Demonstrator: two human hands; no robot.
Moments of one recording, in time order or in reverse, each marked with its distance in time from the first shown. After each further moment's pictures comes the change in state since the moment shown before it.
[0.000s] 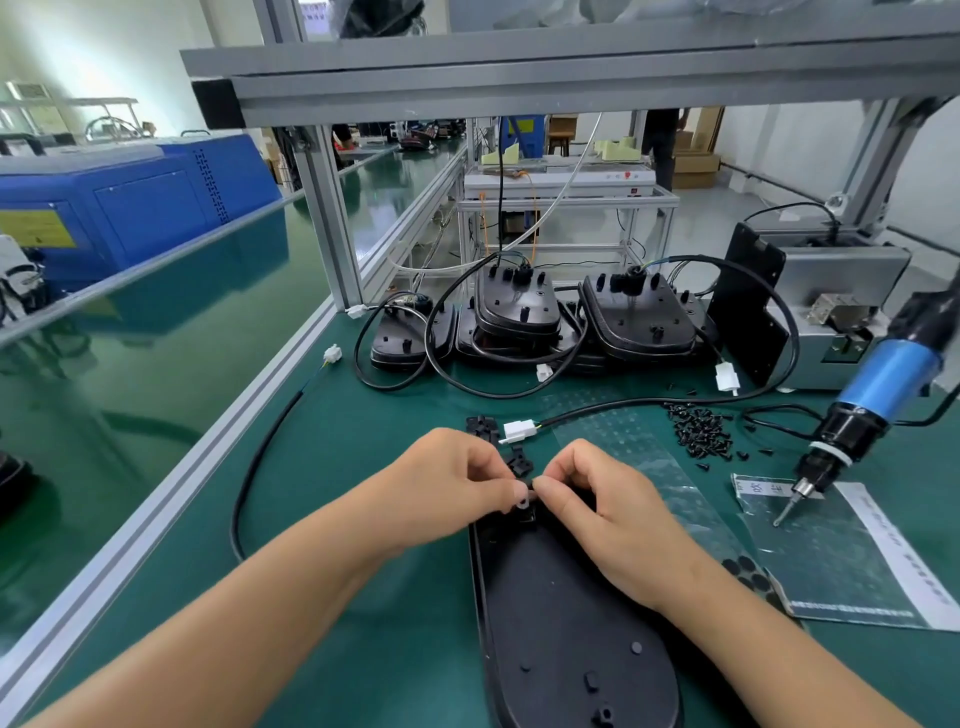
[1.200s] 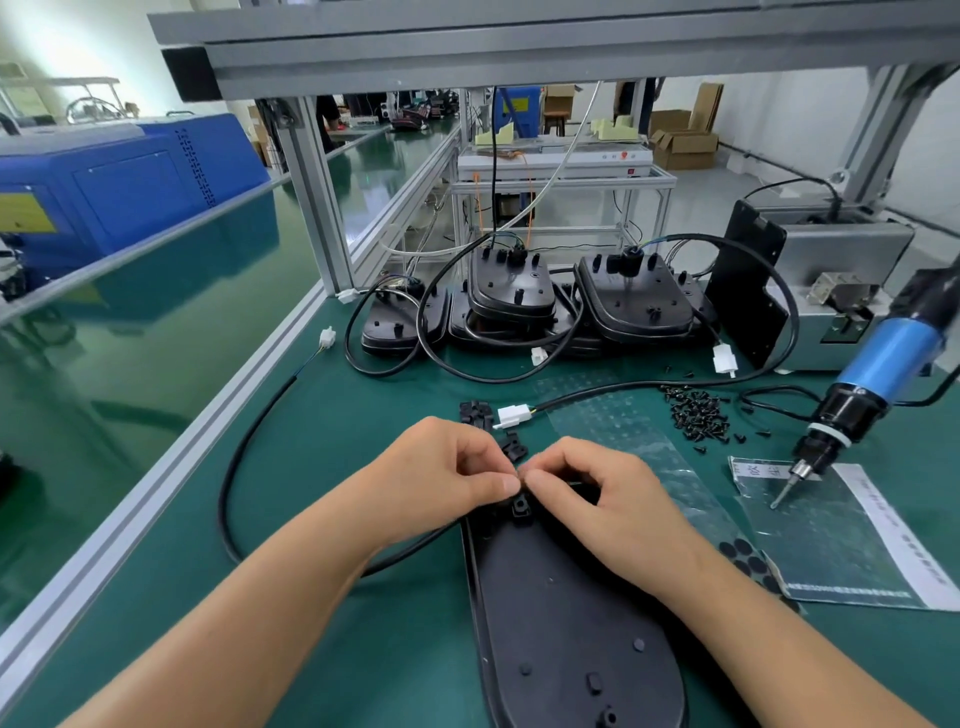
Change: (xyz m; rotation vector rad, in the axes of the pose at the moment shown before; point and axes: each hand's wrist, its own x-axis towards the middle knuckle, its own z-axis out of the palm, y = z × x) left_hand 0.005 -0.013 0.001 0.047 -0.005 0.067; right_hand -0.003 -0.005 0.001 0.106 0.024 0.037
